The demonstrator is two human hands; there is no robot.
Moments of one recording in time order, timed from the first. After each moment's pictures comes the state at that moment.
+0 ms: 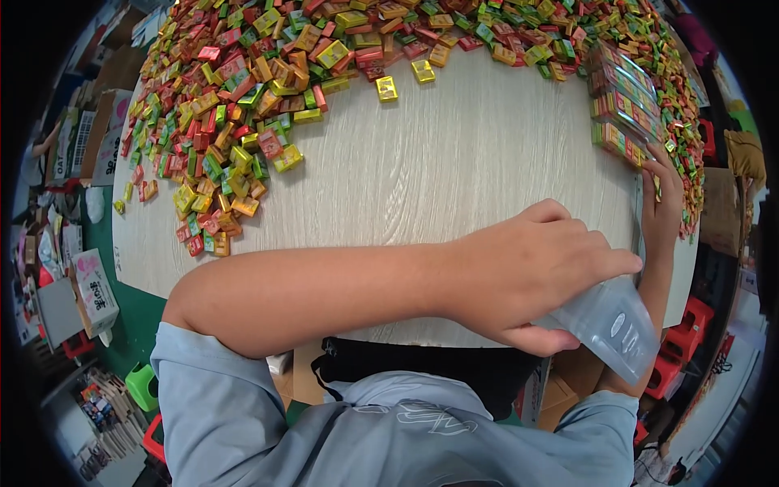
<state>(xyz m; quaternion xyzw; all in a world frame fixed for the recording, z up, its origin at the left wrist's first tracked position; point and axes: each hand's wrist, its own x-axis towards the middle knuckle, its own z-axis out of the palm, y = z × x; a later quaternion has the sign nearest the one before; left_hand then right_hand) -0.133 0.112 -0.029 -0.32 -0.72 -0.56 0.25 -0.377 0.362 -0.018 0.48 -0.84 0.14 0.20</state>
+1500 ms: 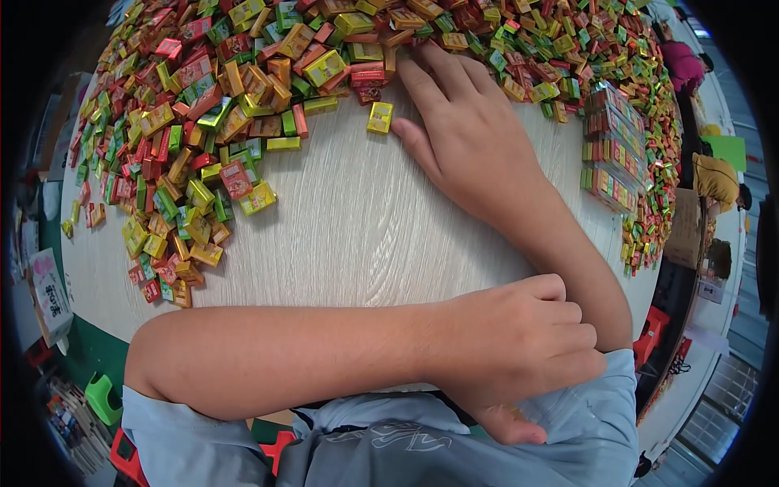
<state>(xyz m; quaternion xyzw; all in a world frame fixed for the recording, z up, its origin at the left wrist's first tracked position) -0.128 0.101 -0.020 -0.33 -0.67 -0.60 0.27 -0.262 0.095 -0.029 0.64 -0.75 0.11 0.09</state>
